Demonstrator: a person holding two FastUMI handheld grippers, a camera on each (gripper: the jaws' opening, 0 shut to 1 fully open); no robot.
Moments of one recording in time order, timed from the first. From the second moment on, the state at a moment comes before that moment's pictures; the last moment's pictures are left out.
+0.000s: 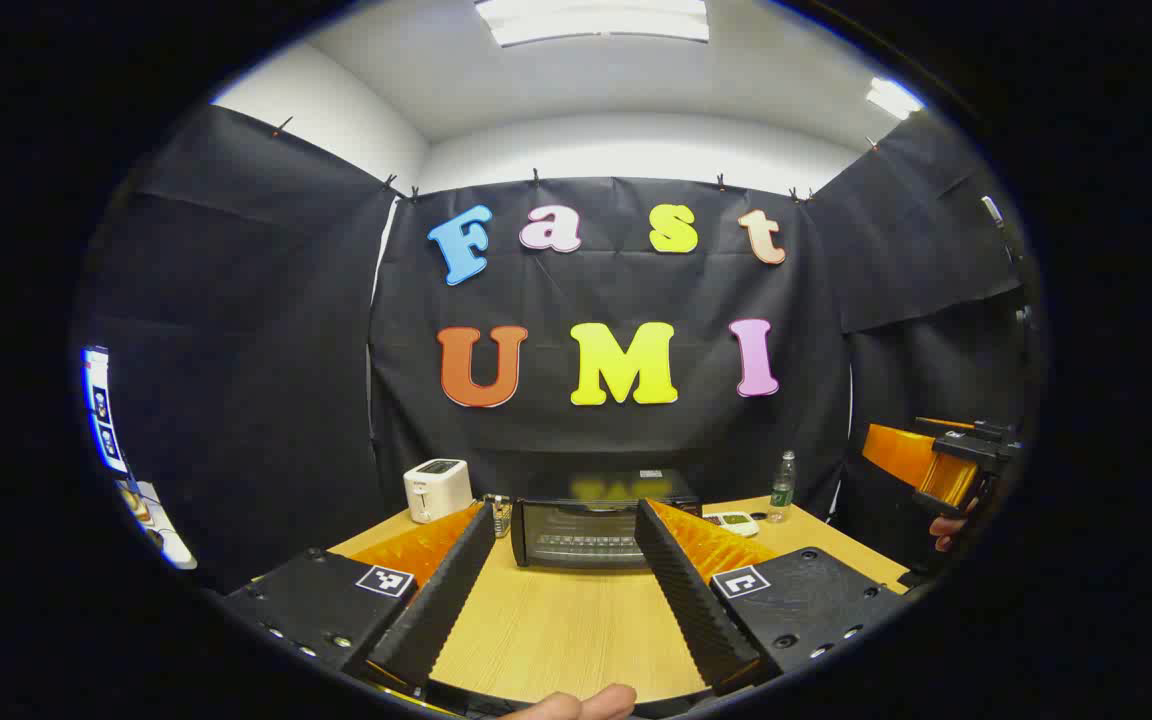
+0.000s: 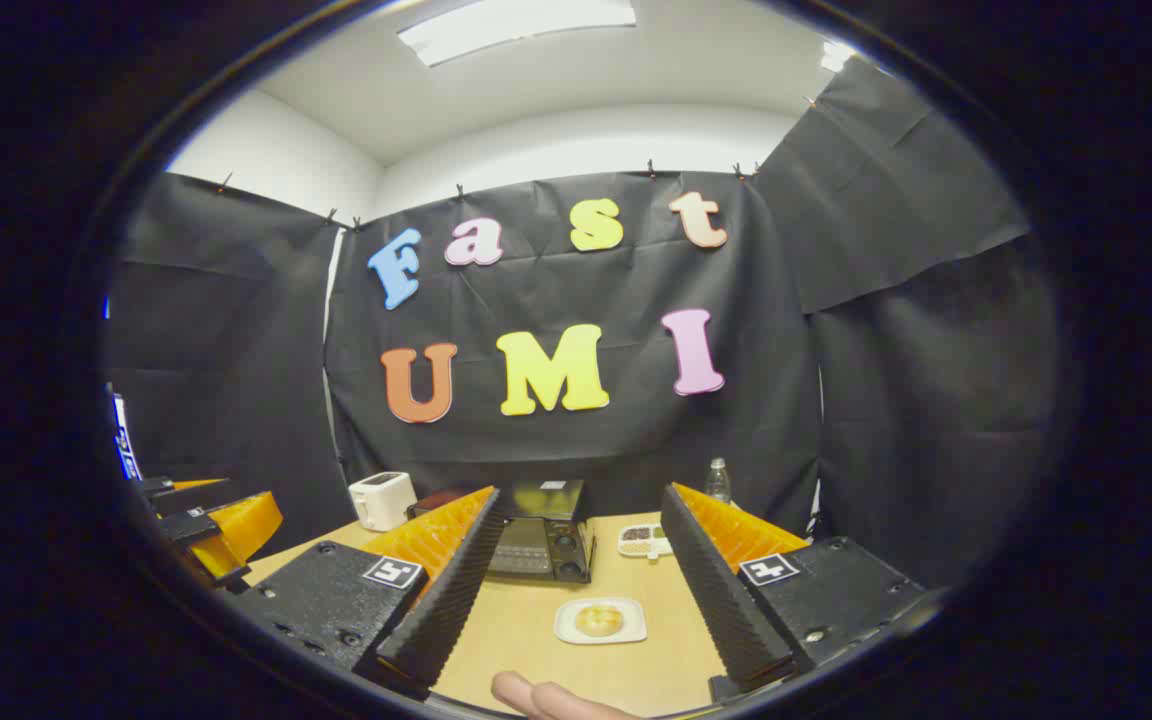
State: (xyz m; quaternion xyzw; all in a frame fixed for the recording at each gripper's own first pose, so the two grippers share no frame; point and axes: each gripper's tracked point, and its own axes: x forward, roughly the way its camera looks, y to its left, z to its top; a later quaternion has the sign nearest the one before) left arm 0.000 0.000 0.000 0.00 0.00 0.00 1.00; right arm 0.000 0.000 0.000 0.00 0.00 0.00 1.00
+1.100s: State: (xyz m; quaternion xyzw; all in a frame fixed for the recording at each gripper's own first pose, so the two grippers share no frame) left arm 0.031 0.006 -0.016 -0.02 0.01 0.00 1.00; right arm 0.007 -0.020 -0.019 -0.01 0.00 0.00 1.00
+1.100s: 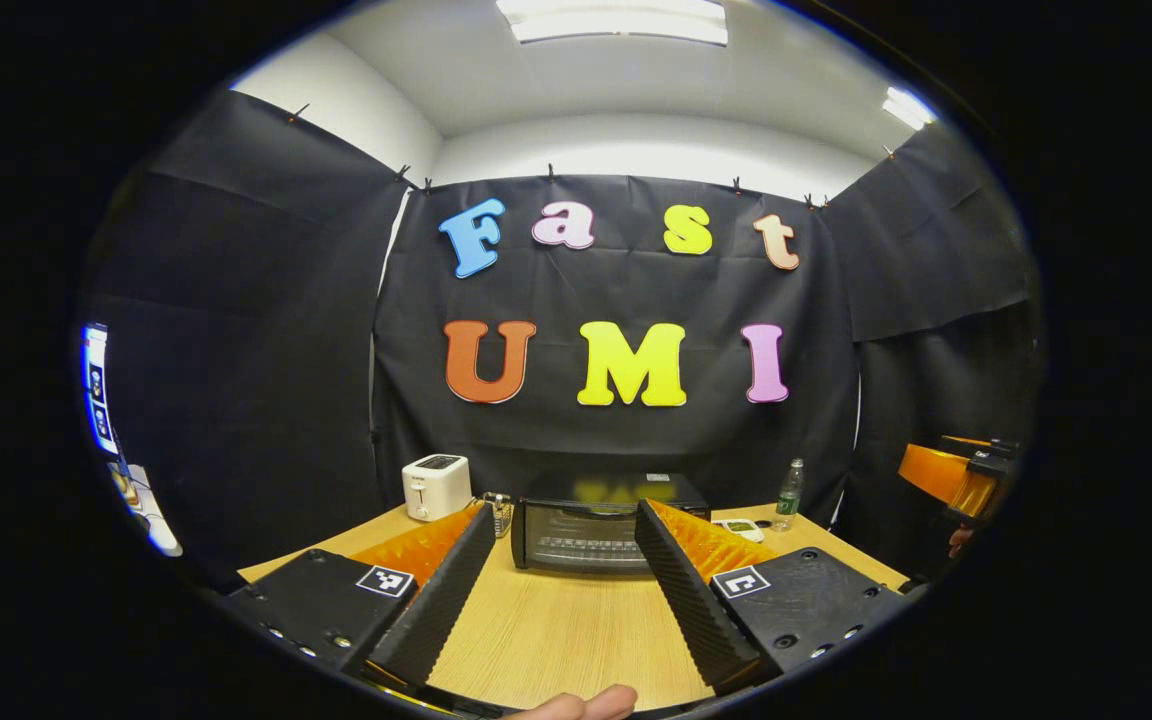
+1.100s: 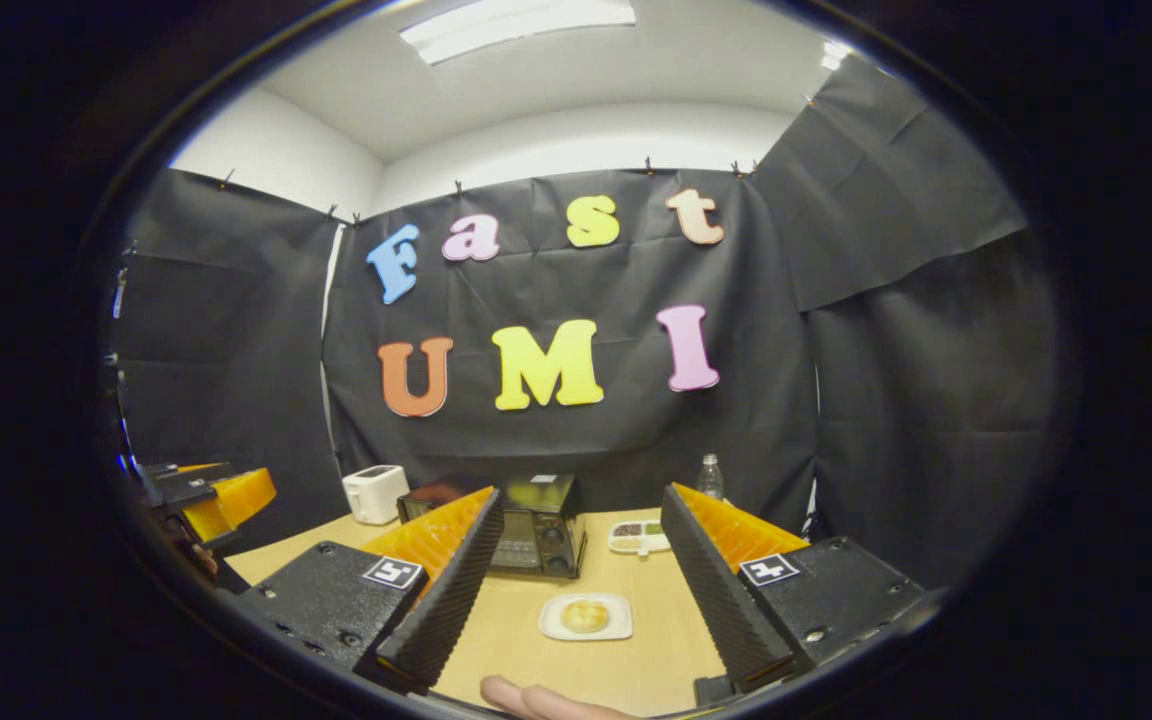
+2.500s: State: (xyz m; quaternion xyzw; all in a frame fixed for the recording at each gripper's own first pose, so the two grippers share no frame) left arm 0.337 -0.052 -0.185 0.01 0.21 -0.07 0.98; right arm 0.060 -0.081 -0.101 -0.02 0.07 0.00 1.00
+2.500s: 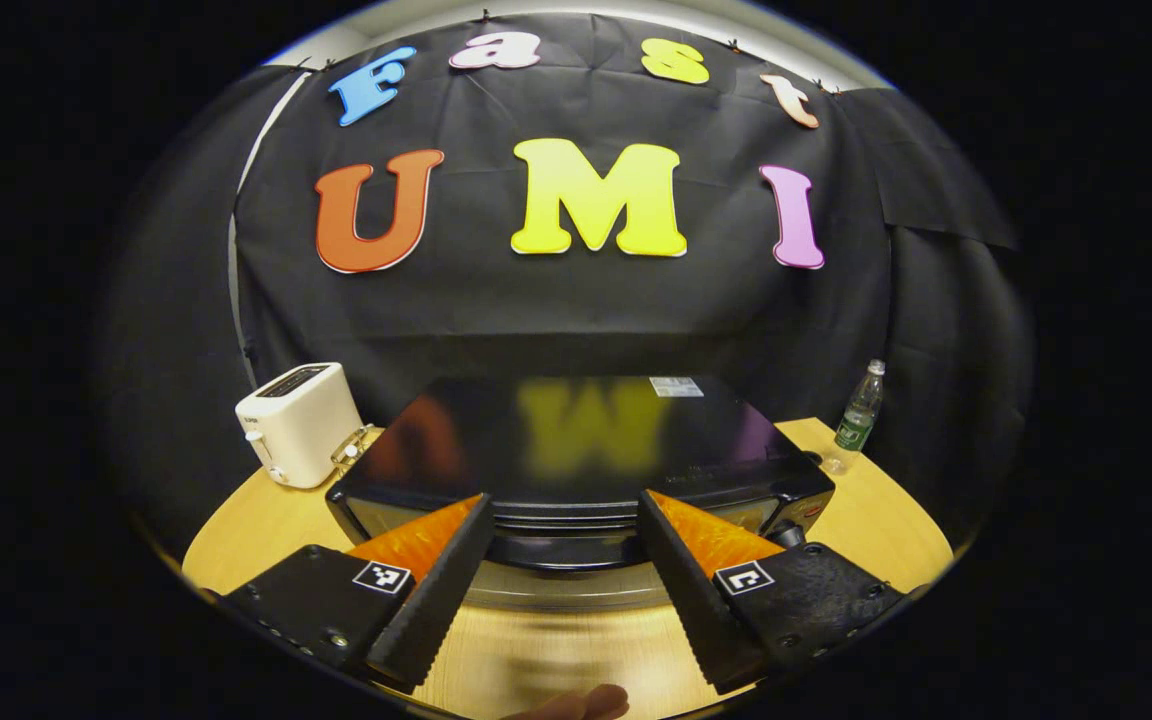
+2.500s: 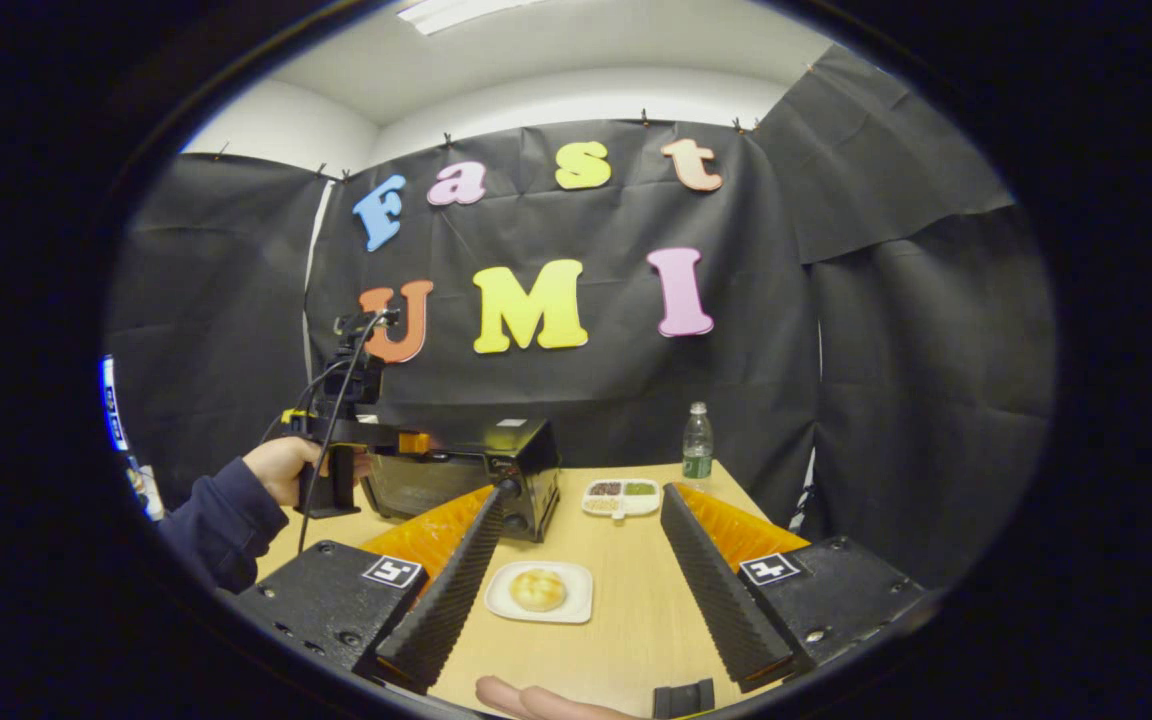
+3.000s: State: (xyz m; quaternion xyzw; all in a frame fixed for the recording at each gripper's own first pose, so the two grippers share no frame) left arm 0.307 -0.049 -0.187 -0.01 0.23 -0.06 0.97; right arm 0.043 -0.084 -0.098 -0.01 0.06 -0.01 1.00
